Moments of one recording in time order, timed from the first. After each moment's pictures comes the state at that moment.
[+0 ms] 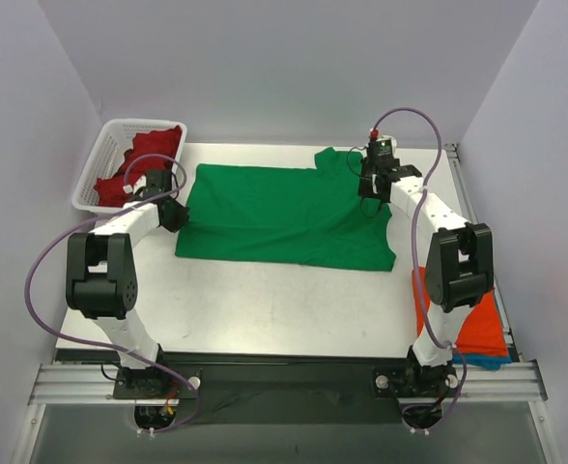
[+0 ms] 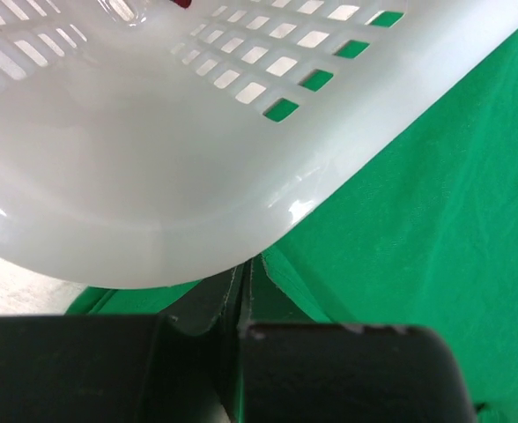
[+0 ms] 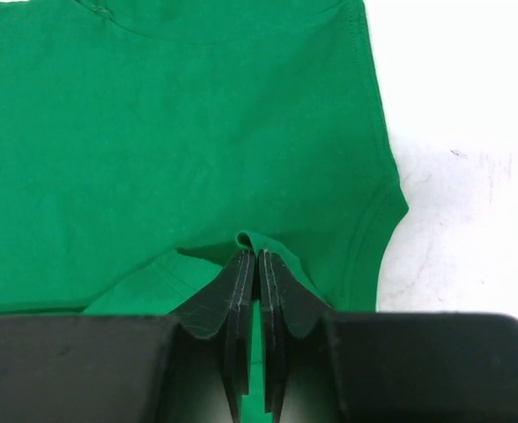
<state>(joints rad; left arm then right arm) -0.04 1.78 1.17 -0.35 -0.14 -0.94 0.22 1.84 1.45 -0.44 0.20 0.26</state>
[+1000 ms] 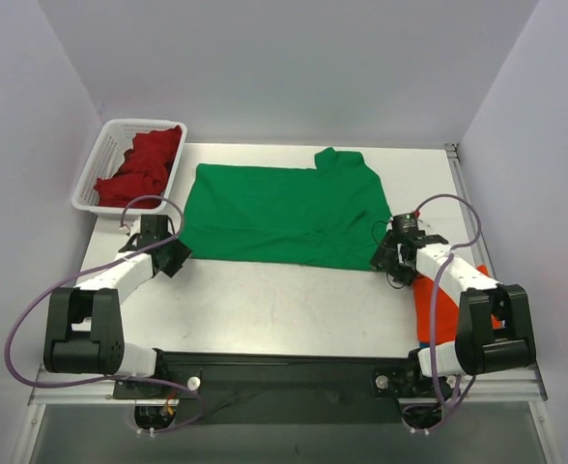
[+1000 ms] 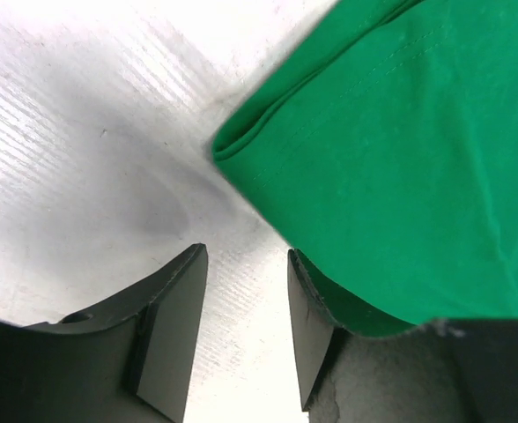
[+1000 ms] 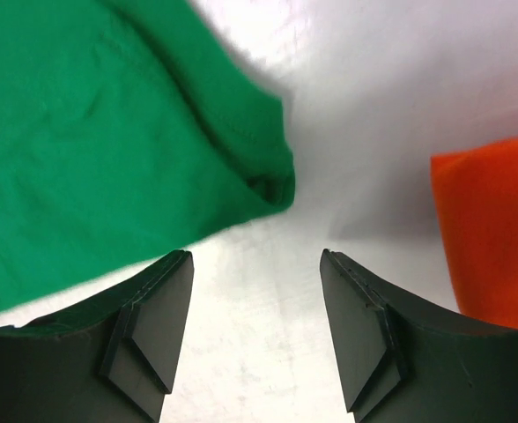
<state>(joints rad) -0.05 1.41 0.70 -0.26 -0.10 -0.94 0.15 1.39 0.72 -0.50 0.15 0.65</state>
